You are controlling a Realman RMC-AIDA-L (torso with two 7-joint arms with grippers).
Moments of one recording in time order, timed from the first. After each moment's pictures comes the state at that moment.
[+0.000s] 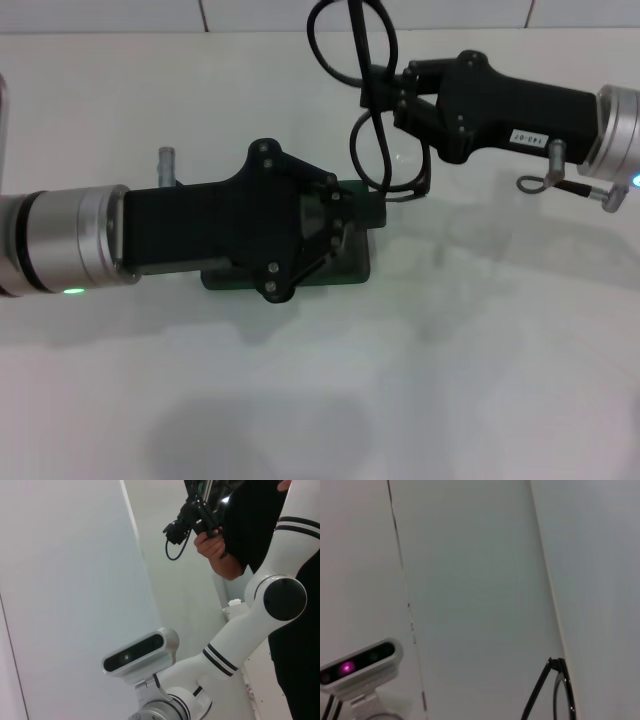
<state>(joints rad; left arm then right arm) -0.47 -2.08 1.09 0.63 1.45 1.83 -0.82 0.73 2.02 -1.19 -0.40 -1.23 -1.51 1.16</state>
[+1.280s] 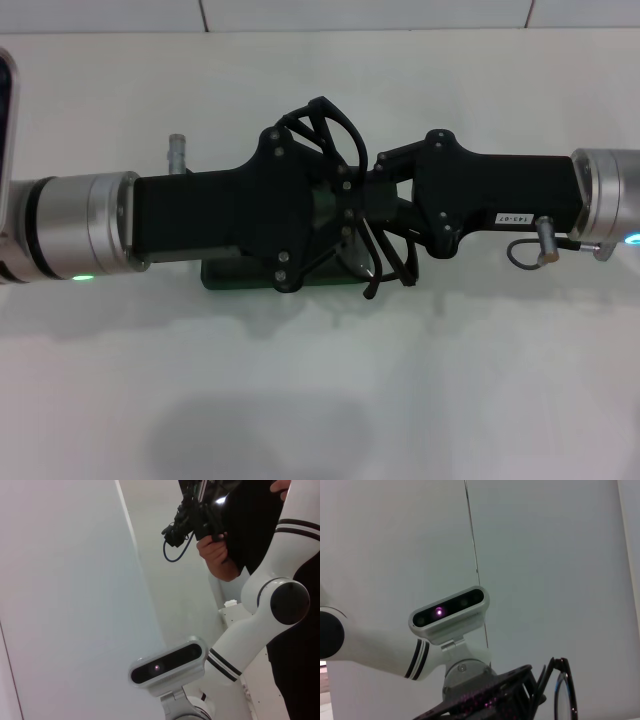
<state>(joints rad) -0.50 -2.09 1.09 0.63 1.45 1.83 -0.82 0.72 2.02 -1.35 -0.40 -1.24 -1.59 1.10</state>
